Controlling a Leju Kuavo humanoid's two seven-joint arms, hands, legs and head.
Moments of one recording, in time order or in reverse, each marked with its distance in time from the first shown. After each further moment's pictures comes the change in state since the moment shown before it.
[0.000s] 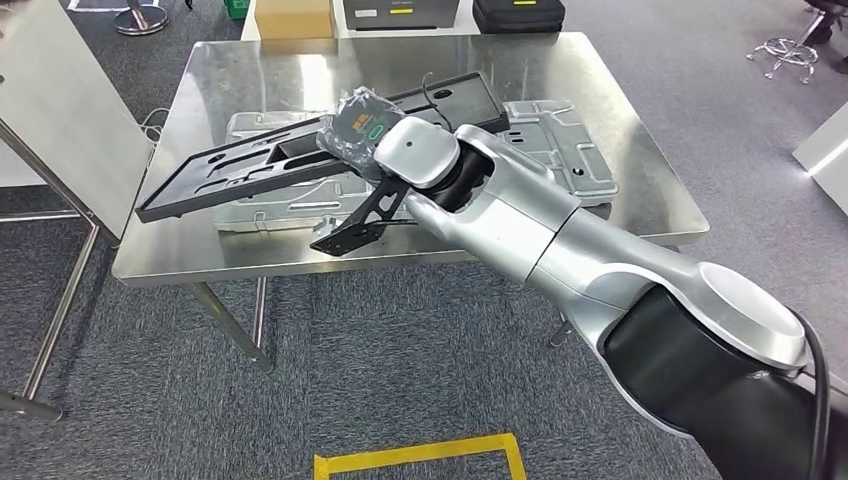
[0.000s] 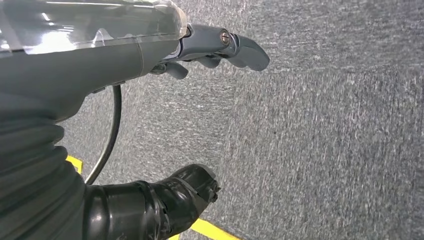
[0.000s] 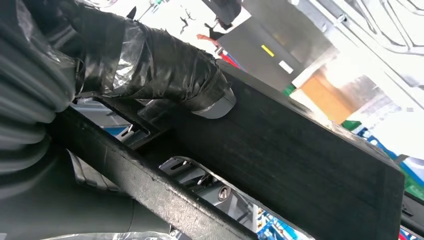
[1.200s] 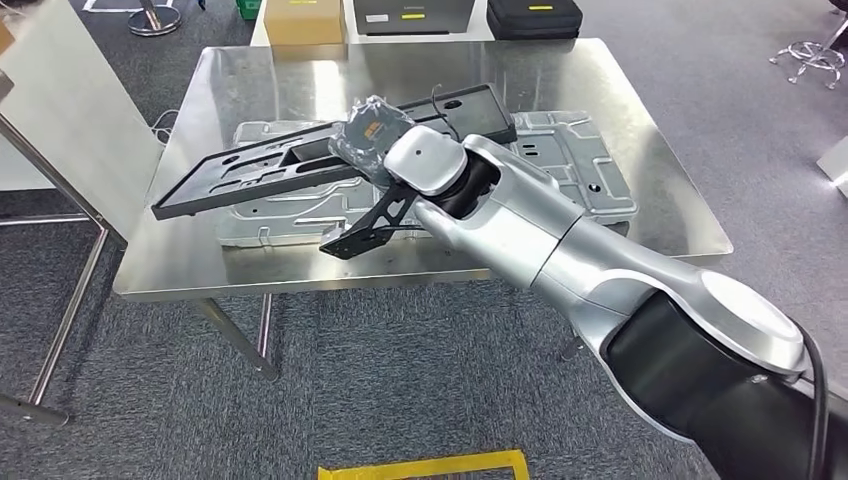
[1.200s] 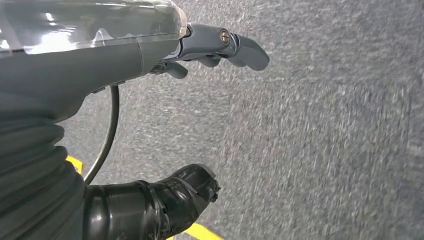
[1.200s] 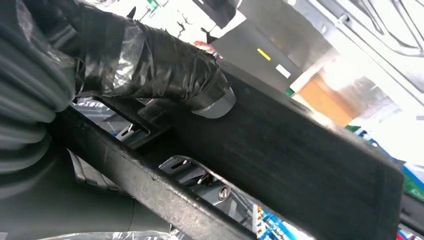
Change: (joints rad) left arm 0.006 0.012 0.000 0.004 -0.012 -0.002 -0.002; right arm 0.030 -0.006 -0.002 -0.007 0.006 -0.001 0.018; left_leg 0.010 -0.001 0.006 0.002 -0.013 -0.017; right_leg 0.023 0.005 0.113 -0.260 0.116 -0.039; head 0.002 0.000
